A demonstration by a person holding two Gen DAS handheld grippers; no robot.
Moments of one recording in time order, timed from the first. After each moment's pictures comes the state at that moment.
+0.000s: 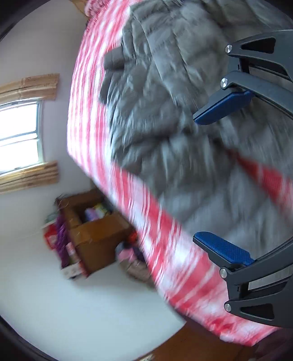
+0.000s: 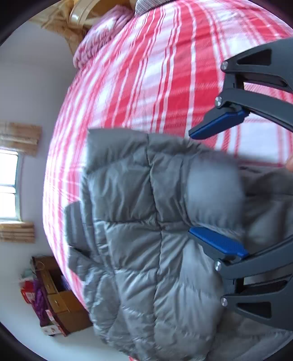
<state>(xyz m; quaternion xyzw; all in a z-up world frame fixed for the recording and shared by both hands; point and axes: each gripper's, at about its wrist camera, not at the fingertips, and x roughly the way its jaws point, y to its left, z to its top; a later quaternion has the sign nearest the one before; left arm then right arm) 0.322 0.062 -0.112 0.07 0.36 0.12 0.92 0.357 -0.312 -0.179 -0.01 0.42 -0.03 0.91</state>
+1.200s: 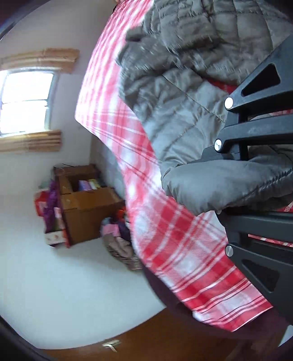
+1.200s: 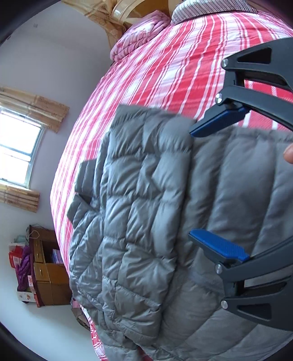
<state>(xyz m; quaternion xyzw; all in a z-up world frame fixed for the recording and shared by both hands) 0.252 0.190 -0.081 -0.01 0.35 0.15 0.92 0.290 -0.232 -0.167 -0.11 0.39 0.00 0.91</state>
